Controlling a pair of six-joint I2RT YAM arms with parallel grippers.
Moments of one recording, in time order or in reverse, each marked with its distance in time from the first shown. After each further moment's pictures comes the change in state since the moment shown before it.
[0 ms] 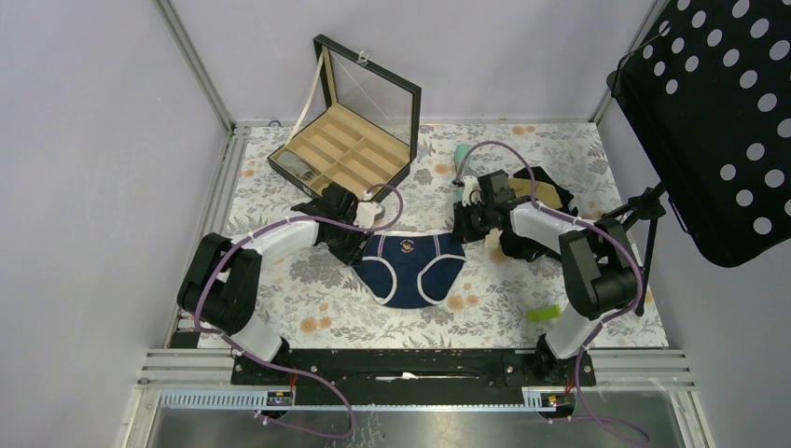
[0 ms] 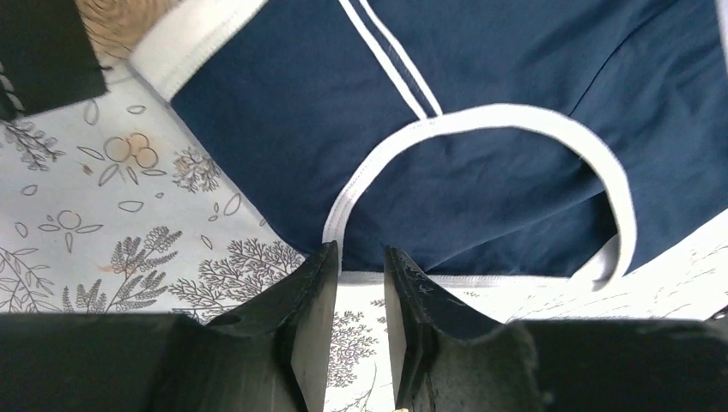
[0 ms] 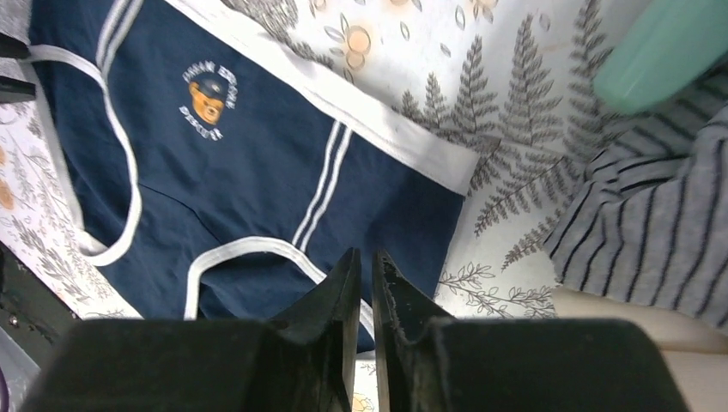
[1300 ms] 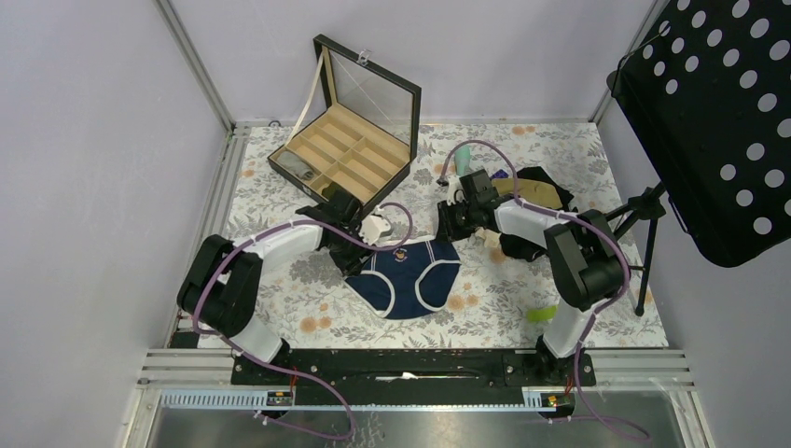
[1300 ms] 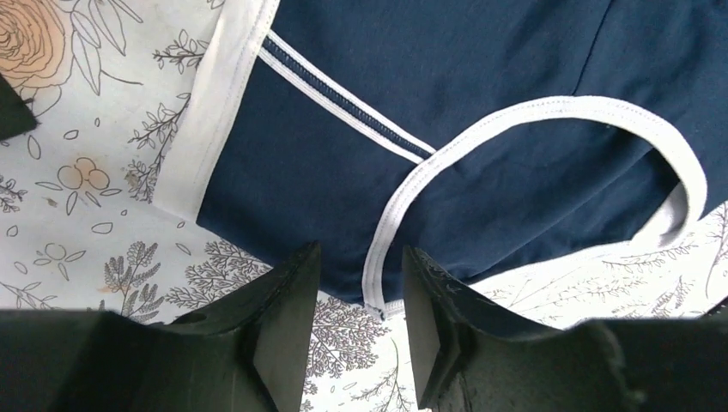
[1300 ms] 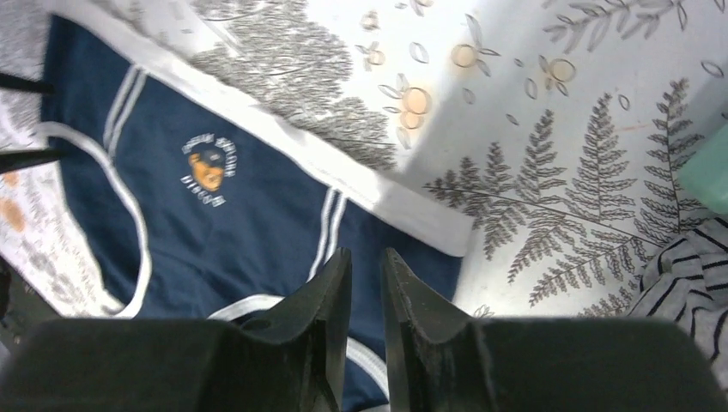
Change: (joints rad) left arm -0.054 -0.016 -0.016 -0.083 -0.008 0.249; right arm 0.085 0.064 0.051 0.039 0.022 0.043
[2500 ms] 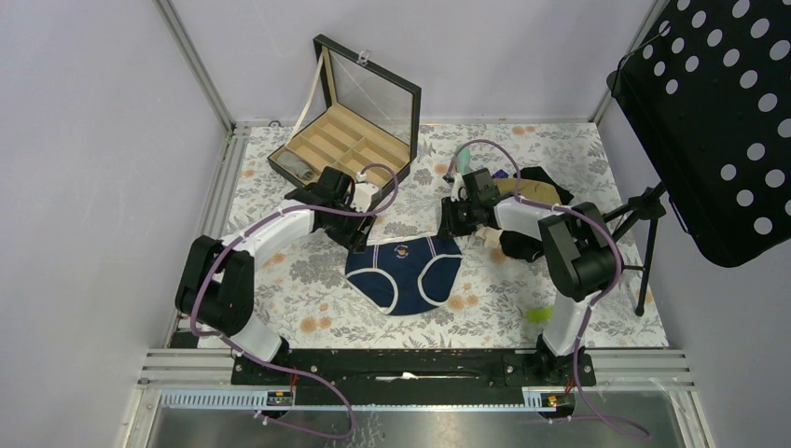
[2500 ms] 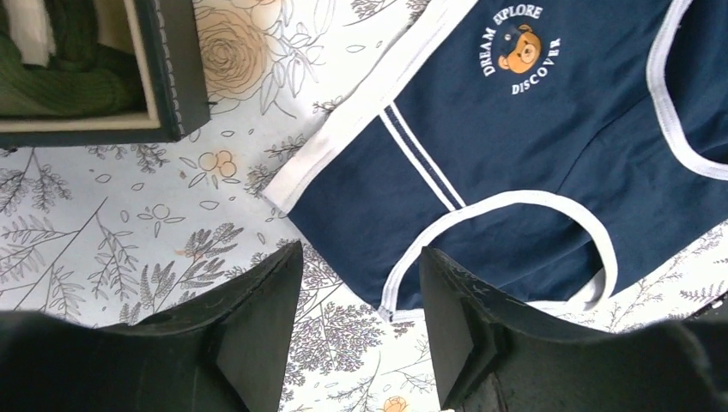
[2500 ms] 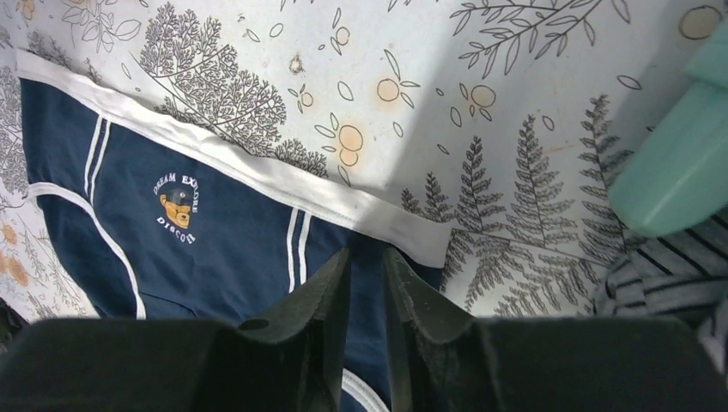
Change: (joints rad) left arm 0.068 0.002 0.138 0.000 -0.021 -0.295; right arm -0.034 0.101 0.019 0.069 0.041 0.095
